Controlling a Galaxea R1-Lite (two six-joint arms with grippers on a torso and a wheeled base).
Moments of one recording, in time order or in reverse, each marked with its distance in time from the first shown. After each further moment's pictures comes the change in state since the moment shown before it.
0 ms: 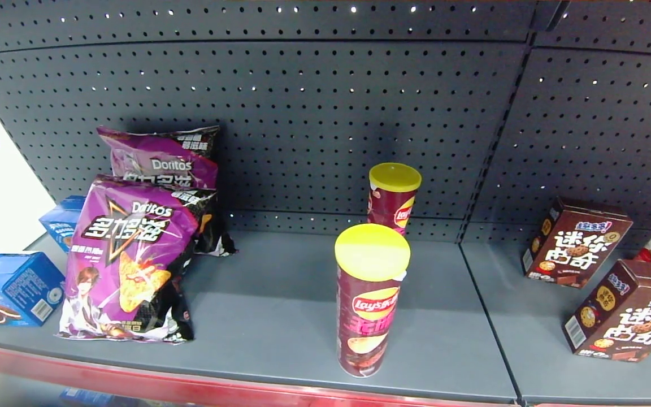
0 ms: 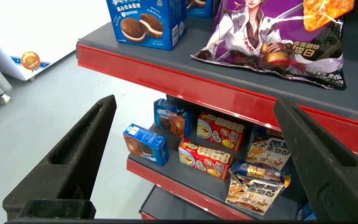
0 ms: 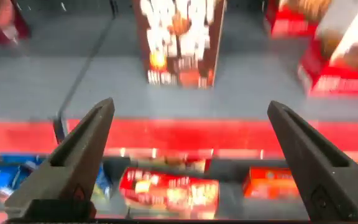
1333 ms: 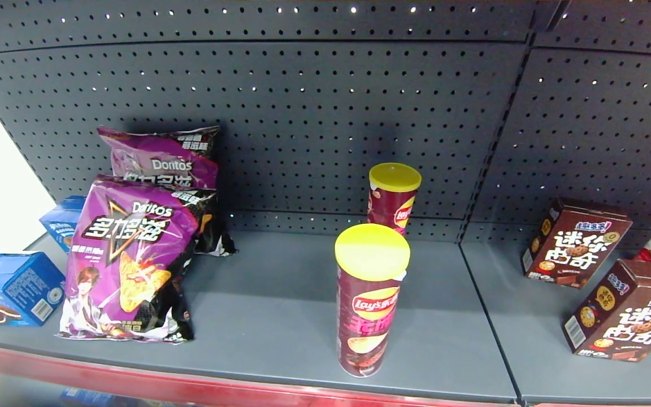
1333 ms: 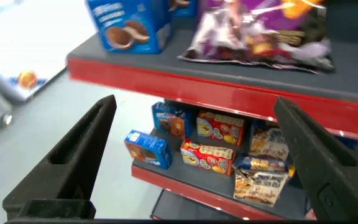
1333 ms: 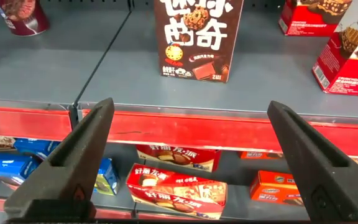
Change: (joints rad) left arm -0.020 0.000 0.001 -0.008 -0.090 0.126; right arm -0.016 -0.068 0.002 0.033 0.078 -0.014
